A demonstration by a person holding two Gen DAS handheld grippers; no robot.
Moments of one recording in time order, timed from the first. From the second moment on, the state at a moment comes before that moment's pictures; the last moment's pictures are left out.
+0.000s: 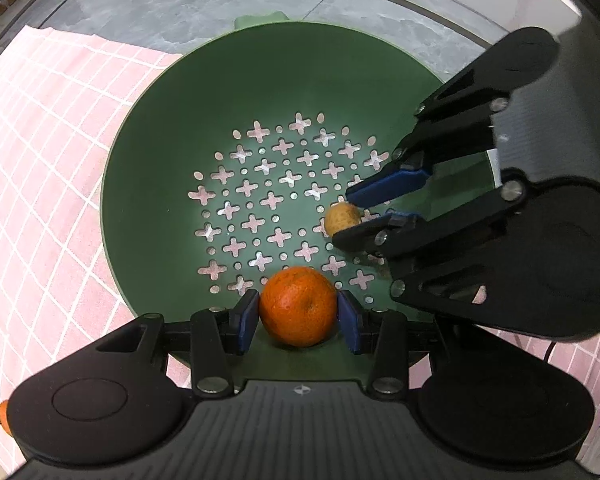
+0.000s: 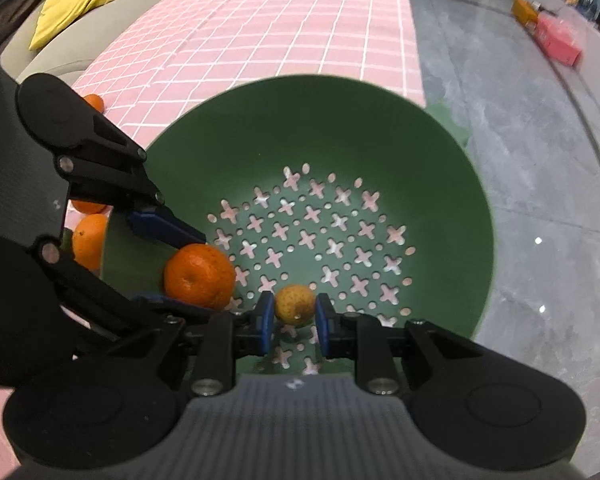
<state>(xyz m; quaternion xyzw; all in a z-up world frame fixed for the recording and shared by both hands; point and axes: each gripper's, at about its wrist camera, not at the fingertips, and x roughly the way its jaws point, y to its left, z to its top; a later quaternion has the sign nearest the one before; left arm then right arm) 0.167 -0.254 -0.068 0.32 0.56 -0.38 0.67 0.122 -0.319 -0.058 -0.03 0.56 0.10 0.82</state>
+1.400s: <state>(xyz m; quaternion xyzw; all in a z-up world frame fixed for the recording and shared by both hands) 0.027 -0.016 0.026 0.02 0.40 -0.12 0.91 0.065 -0.213 0.019 -0.03 0.34 0.11 0.93</state>
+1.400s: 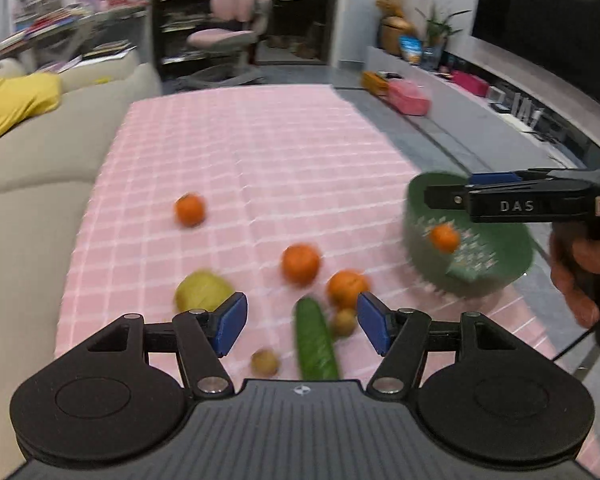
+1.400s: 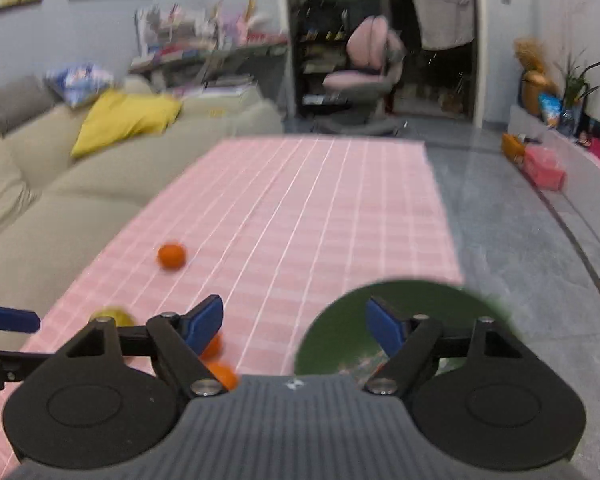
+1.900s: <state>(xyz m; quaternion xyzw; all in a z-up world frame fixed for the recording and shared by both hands) 0.008 0.016 -0.019 0.05 0.51 -0.09 0.85 0.053 -0.144 -0.043 -0.06 0.41 0.13 0.90</state>
